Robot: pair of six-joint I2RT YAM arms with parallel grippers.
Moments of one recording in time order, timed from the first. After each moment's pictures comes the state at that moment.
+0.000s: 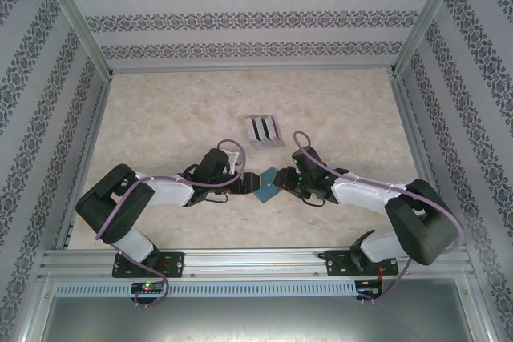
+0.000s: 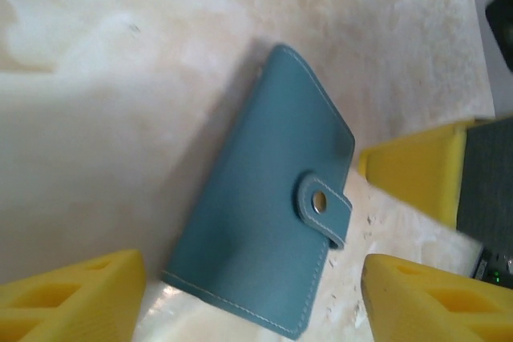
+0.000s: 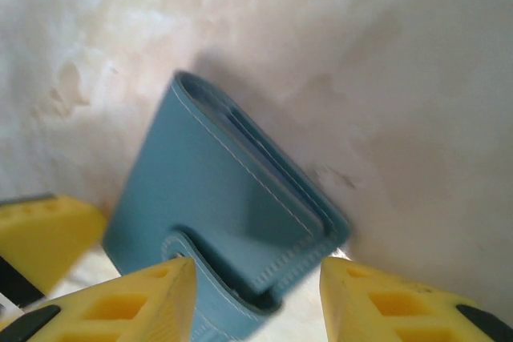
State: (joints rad) left arm -0.67 1.60 0.57 0.32 0.39 -0.71; right arm 0.61 1.41 0.56 -0.08 -0.23 1.03
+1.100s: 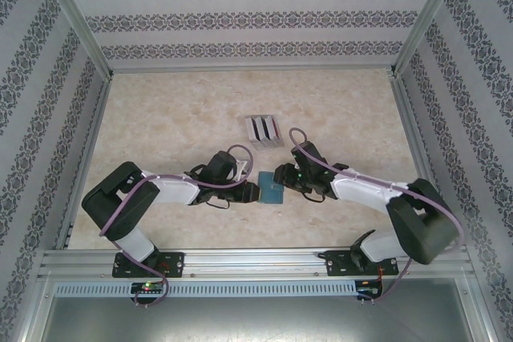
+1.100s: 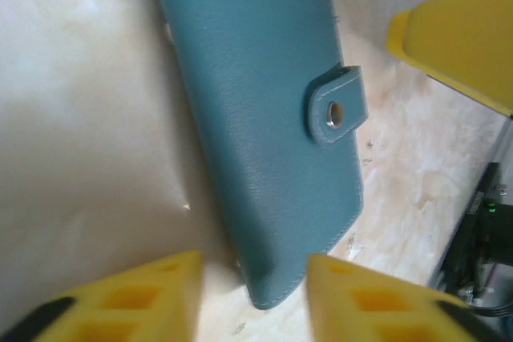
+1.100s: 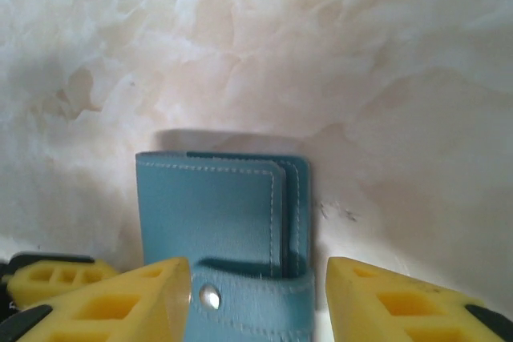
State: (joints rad) left arm -0.70 1.63 0.61 0.20 0.51 -0.69; right arm 0.61 1.37 0.61 -0.19 -0.16 0.87
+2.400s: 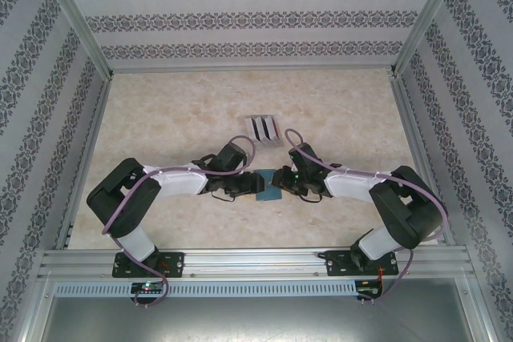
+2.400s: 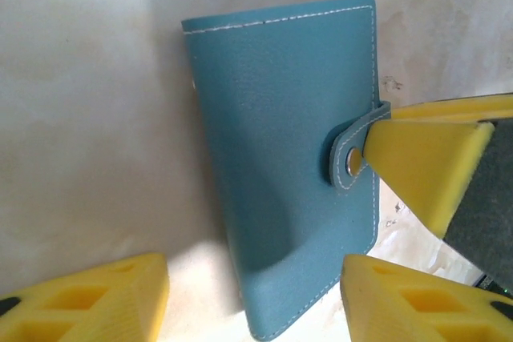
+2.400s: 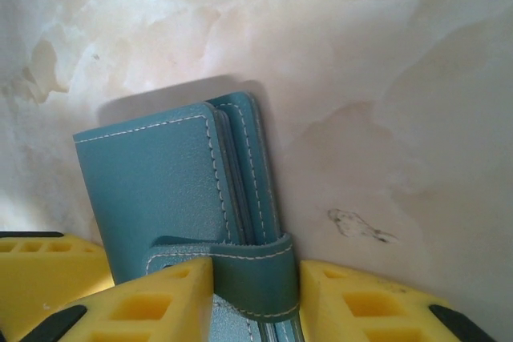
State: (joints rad) left arm -0.72 1.69 0.80 -0.09 0.38 -0.84; right arm 0.60 1.53 0.60 -0.05 -0.30 0.93
